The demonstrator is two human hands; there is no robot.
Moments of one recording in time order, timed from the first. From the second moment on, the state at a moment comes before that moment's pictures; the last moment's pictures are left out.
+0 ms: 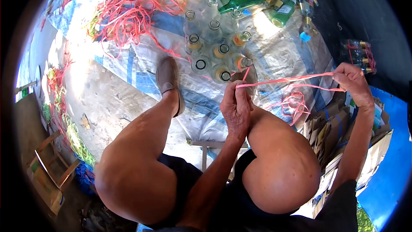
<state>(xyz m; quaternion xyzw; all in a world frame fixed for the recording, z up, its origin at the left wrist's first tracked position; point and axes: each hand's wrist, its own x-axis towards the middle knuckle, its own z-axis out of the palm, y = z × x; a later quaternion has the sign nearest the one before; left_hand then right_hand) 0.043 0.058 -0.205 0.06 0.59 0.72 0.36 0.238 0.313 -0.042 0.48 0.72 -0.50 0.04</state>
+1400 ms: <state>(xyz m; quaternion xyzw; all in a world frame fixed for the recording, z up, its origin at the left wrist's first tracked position) 0.002 0.074 -0.229 -0.14 0.65 0.70 0.26 -0.157 0.324 -0.190 0.06 0.98 -0.20 0.01</state>
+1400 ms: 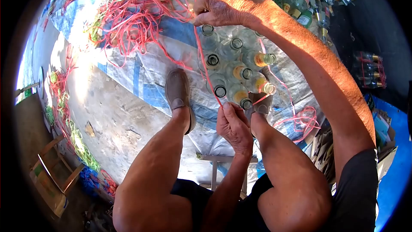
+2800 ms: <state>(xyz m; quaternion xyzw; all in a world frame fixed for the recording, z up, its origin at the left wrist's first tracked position) -0.007 0.075 -0.253 -0.09 0.65 0.72 0.23 0.002 0.323 -0.248 0.38 0.70 -0.56 -0.21</state>
